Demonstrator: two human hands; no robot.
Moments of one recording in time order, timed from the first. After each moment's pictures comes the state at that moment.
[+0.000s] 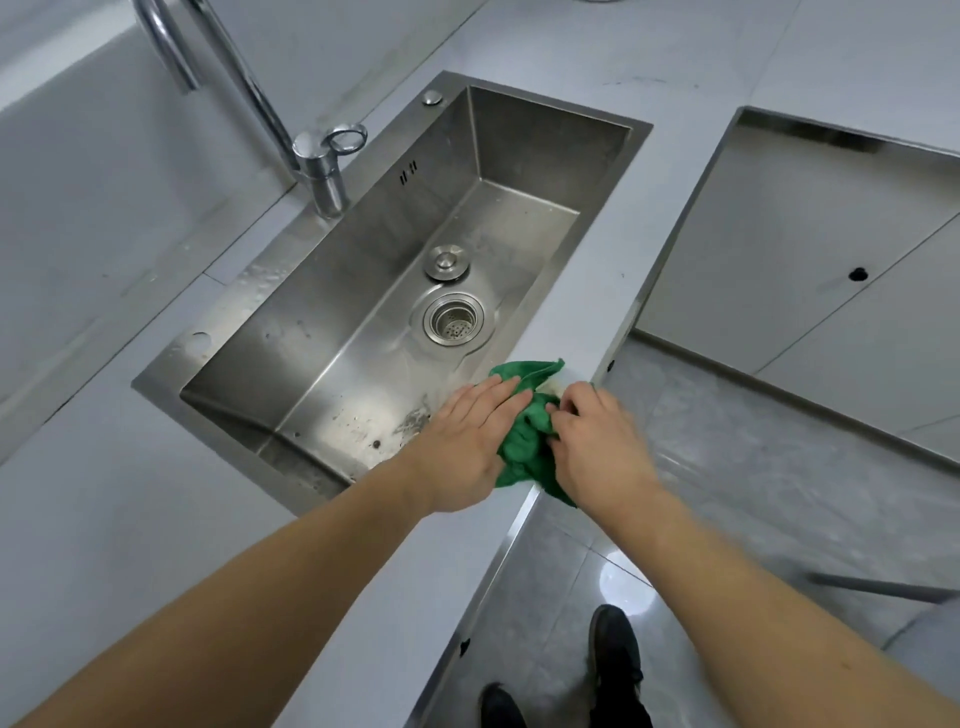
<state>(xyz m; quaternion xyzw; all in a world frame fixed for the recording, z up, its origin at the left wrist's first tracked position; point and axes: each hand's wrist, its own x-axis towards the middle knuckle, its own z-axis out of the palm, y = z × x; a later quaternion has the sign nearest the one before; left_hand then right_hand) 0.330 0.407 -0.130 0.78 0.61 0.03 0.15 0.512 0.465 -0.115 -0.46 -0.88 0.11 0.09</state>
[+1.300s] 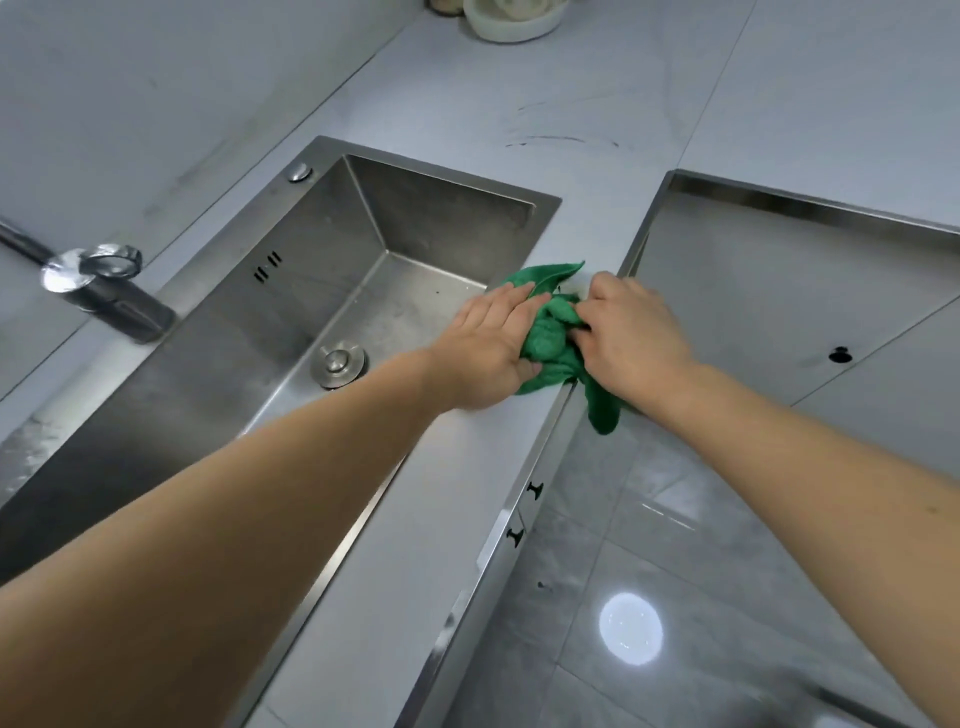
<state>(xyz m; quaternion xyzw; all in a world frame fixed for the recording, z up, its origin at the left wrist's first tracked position) 0.391 0.745 -0.130 0.75 0.65 0.02 0.15 0.566 0.800 -0.122 -0.45 -0.89 0.07 0.10</state>
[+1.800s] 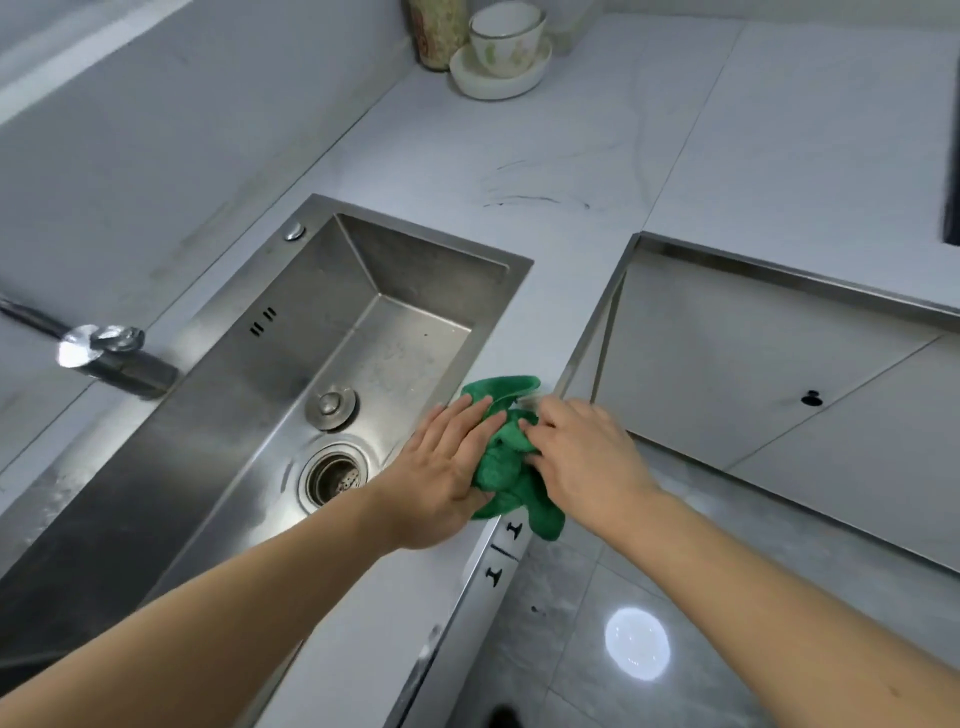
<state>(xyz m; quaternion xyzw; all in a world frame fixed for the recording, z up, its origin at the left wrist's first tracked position) 0.393 0.681 -0.135 0.78 0.61 0.02 0.13 0.586 0.757 -0.114 -0.37 -0.91 0.16 0.07</state>
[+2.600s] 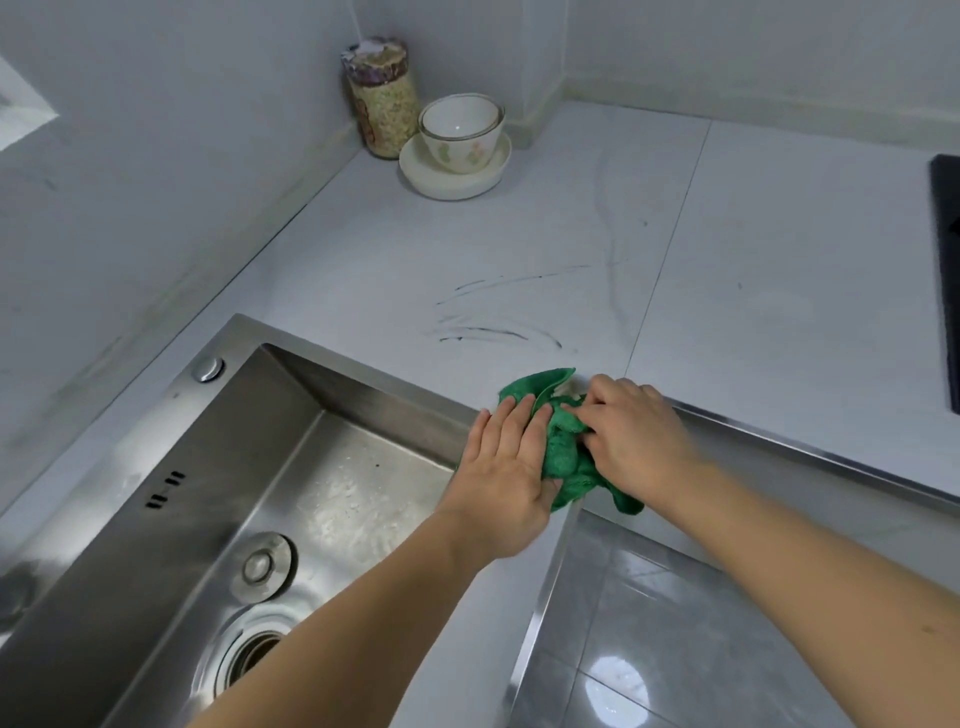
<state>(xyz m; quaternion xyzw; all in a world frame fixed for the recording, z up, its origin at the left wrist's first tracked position) 0.428 0.907 -0.149 0.75 0.65 0.09 0.10 0.586 0.990 -0.094 -0.45 -0.88 0.13 0.01</state>
